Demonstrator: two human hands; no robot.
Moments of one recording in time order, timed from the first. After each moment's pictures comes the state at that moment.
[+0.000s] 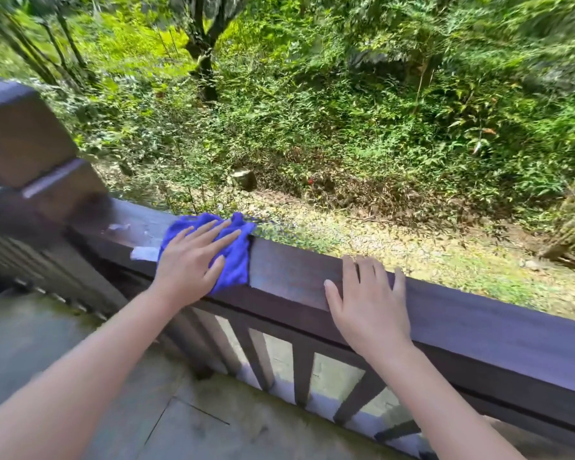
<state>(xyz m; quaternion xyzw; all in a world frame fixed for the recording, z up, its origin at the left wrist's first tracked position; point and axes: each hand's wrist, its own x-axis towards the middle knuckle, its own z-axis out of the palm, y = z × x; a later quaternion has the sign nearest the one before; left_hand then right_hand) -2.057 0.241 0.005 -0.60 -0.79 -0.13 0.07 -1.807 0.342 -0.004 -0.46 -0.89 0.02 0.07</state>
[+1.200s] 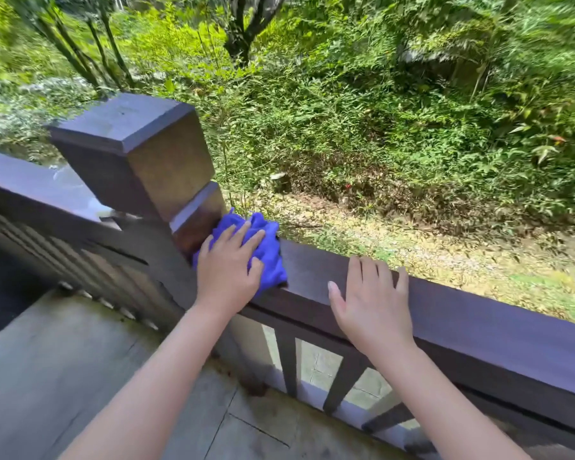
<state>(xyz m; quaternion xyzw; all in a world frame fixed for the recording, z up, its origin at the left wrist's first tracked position) -2.249 0.192 -0.005 -0.50 -0.85 -0.15 0.08 -2.046 0.272 0.002 -0.45 -0.89 0.00 0.05</state>
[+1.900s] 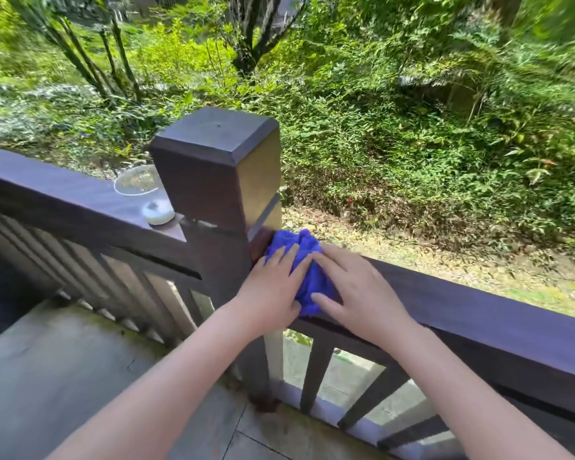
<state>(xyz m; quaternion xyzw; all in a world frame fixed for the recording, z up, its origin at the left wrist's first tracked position) -2.290 0.158 0.005 -0.66 -0.75 0.03 -0.01 -2.136 0.233 0.030 -0.24 -0.96 0.09 0.11</state>
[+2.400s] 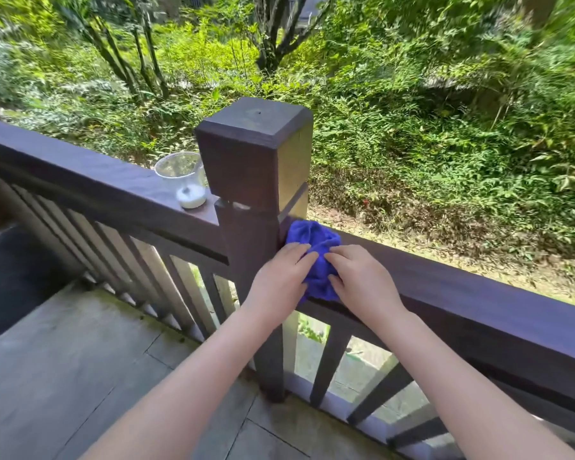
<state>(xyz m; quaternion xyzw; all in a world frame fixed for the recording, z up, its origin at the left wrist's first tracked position) -2.285 0.117 0.001 -0.63 -0.73 -0.23 0.08 -2.159 0.215 0.014 -0.27 -0.95 0.08 0.15</state>
